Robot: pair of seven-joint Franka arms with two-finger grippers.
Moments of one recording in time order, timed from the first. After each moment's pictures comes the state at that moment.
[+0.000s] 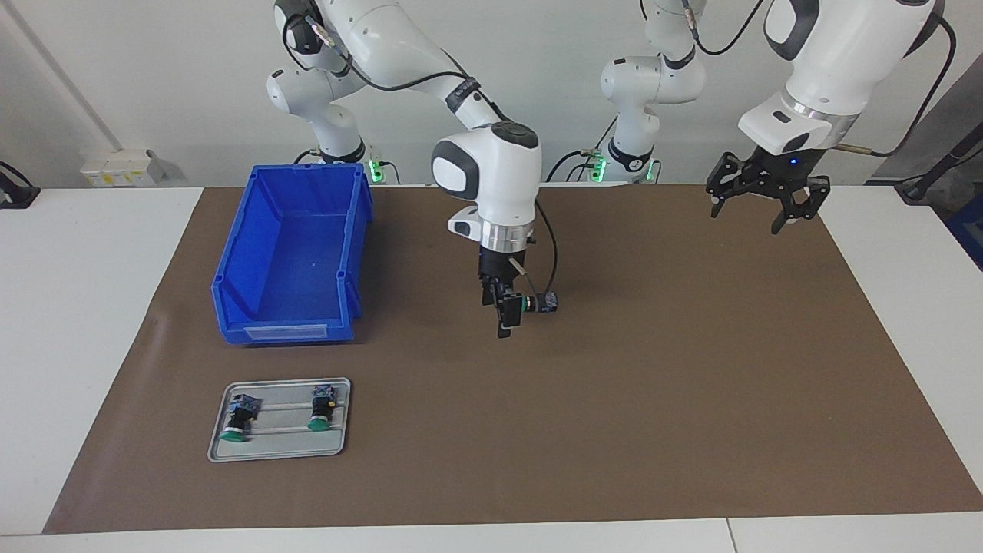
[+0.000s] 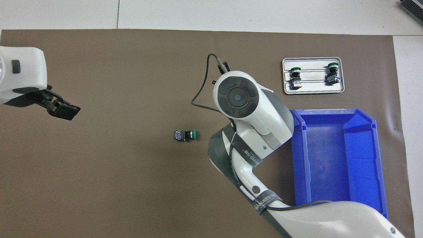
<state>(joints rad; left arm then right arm) -0.16 -0.01 -0.02 -1.62 -0.02 1.67 0.60 0.48 0.37 0.00 -1.55 -0.28 2.17 1.71</state>
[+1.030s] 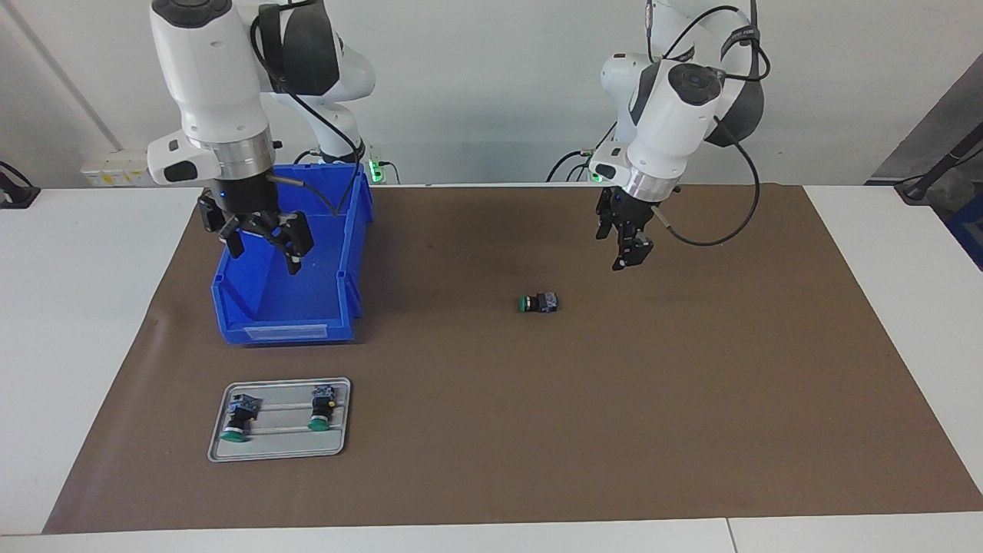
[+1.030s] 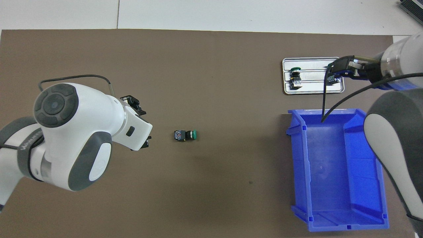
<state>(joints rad) -0.40 -0.01 -0.03 -2.01 -0.12 2.09 1.03 0.12 0.06 0.00 -1.55 -0.13 1.77 0.42</state>
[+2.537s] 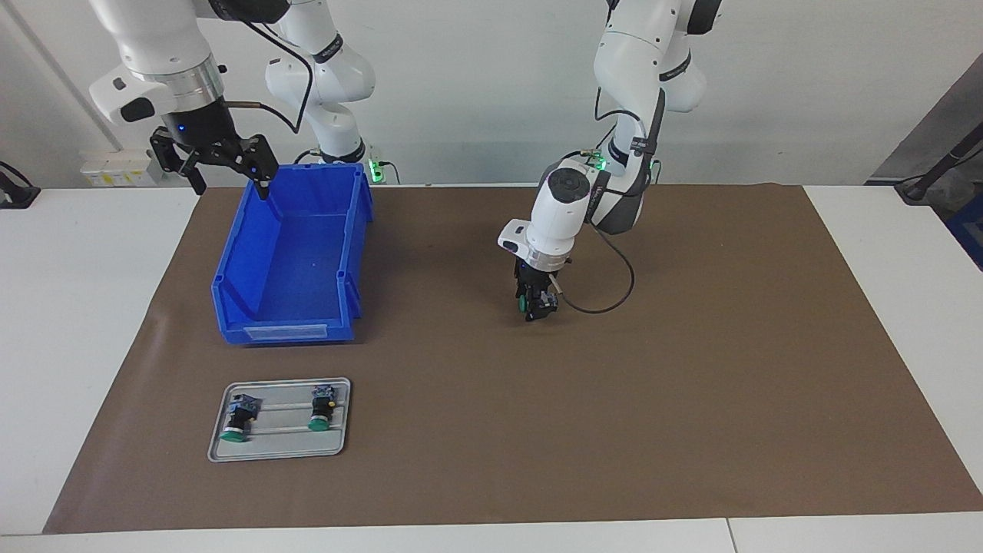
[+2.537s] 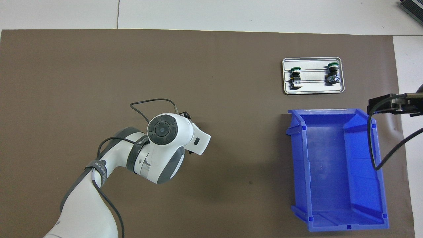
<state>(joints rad) -0.61 0.31 -0.03 -2.06 -0.13 2.51 0.82 0.04 -0.06 0.00 -1.58 -0.07 1.54 0.11</state>
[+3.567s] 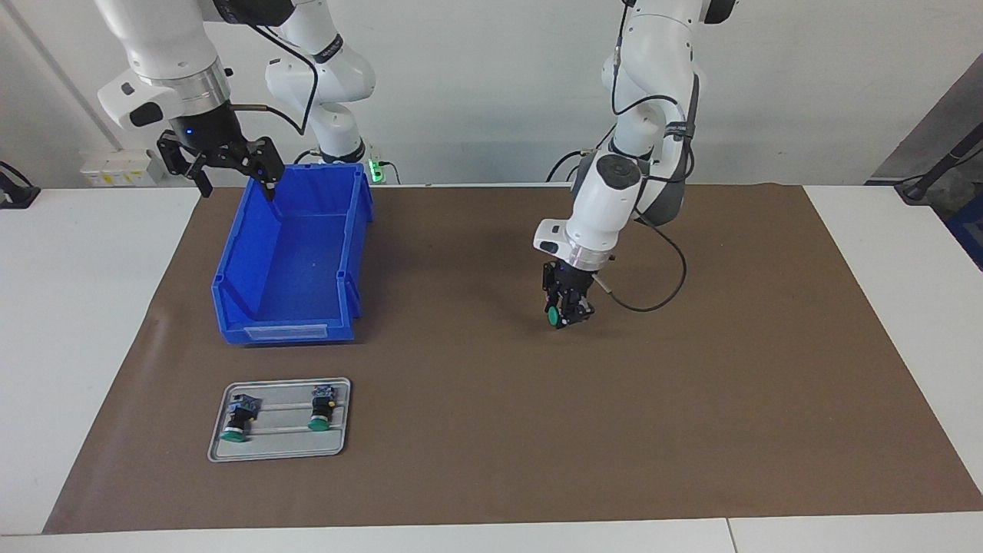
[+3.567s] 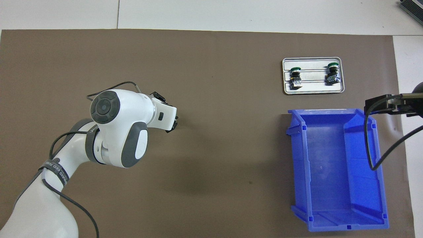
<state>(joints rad) -0.45 0.23 0.00 -2.04 -0.39 2.48 0.97 0.04 -0.06 0.00 -1.58 -0.07 1.54 0.11</state>
